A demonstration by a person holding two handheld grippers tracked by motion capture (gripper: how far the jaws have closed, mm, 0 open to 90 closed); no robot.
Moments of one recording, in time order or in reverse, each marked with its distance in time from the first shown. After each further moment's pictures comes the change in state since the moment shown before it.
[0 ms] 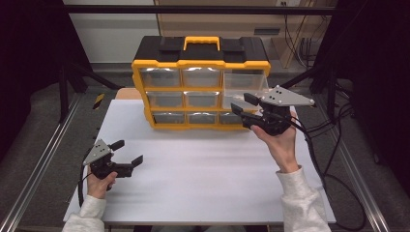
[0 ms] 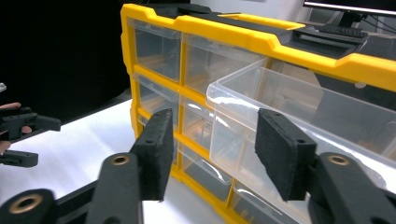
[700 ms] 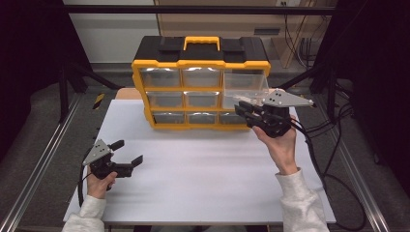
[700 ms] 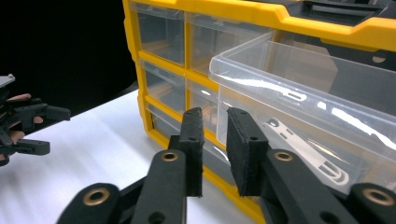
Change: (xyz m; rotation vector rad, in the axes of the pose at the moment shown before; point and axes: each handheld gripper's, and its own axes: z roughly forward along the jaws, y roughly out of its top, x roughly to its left) left arm 0.000 0.000 -0.001 -0.002 0.001 0.004; right arm -0.004 -0.010 0.002 0.049 0.033 0.045
